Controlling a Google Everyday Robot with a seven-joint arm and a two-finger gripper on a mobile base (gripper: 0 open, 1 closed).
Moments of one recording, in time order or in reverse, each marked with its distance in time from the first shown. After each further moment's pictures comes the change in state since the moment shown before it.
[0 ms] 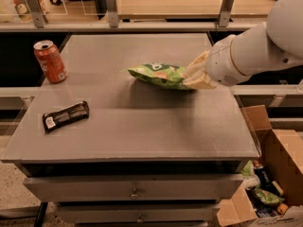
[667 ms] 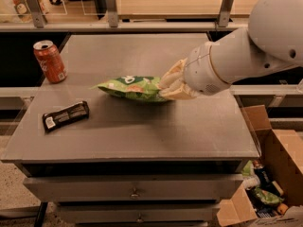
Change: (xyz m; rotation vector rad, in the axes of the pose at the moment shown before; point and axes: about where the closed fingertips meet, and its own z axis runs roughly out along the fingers) arm -0.056 0.049 0.007 -0.123 -0.111 -0.086
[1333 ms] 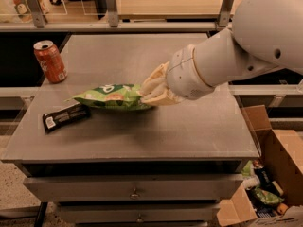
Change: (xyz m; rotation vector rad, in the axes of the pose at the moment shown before) arm -0.043 0.025 0.014 -0.073 -0.092 -0.070
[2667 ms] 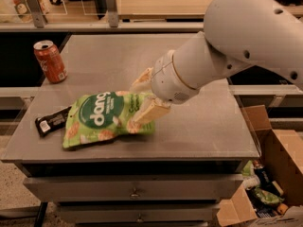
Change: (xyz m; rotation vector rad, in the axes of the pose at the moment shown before) arm -0.011 0.015 0.027 -0.095 0.056 0.005
